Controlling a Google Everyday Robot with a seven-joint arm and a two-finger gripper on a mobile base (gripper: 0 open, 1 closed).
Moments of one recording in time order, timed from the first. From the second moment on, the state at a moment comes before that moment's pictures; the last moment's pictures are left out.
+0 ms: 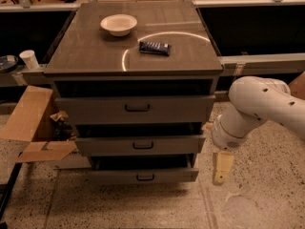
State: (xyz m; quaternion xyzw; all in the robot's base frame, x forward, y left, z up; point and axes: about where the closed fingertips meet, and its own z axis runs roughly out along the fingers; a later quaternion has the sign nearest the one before) arm 0.470 -0.188 0.655 -0.68 0.72 0.09 0.09
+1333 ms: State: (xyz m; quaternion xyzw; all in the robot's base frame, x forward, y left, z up) arm 0.473 -0.186 0.443 -0.70 0.70 0.12 0.09
